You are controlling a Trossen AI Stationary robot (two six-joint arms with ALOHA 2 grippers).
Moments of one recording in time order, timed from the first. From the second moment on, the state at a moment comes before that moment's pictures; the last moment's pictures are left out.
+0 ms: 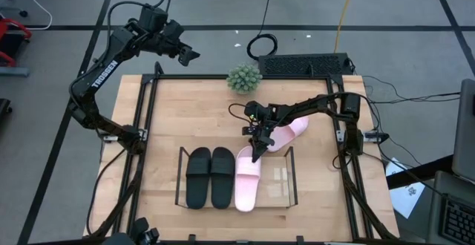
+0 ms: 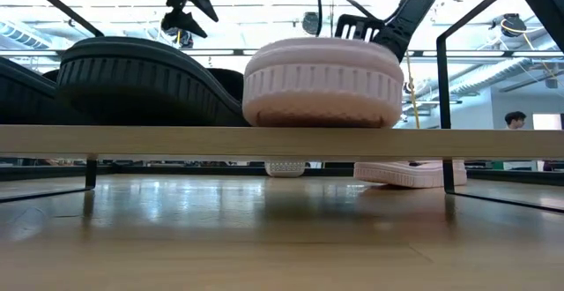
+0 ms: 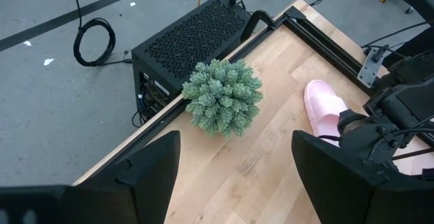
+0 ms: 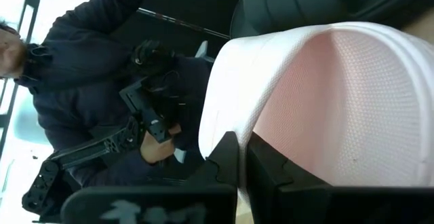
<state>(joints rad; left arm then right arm) 0.91 1.44 1.70 -0.99 0.36 -0.07 -0.25 1.98 1.03 0.13 -1.38 0.42</state>
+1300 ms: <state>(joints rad) 0.91 1.44 1.70 -0.99 0.36 -0.08 -0.26 1.98 1.03 0.13 -1.34 0.41</state>
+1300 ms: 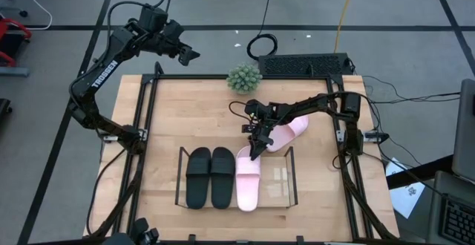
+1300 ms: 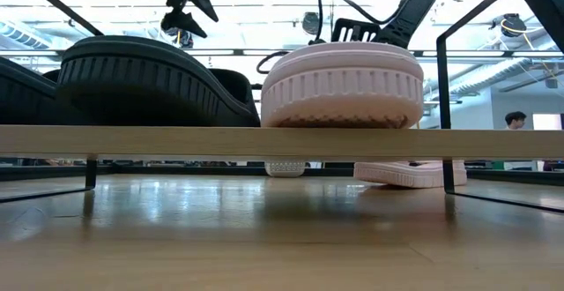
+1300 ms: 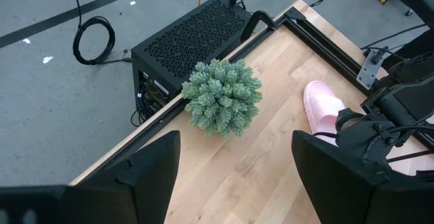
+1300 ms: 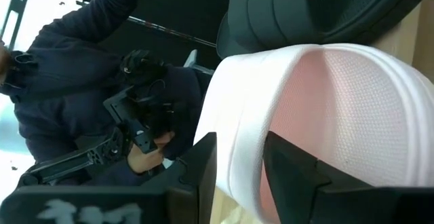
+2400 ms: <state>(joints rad) 0.91 1.44 1.70 -0.99 0.37 -0.08 -0.39 1.97 1.03 0.60 -1.45 0.82</state>
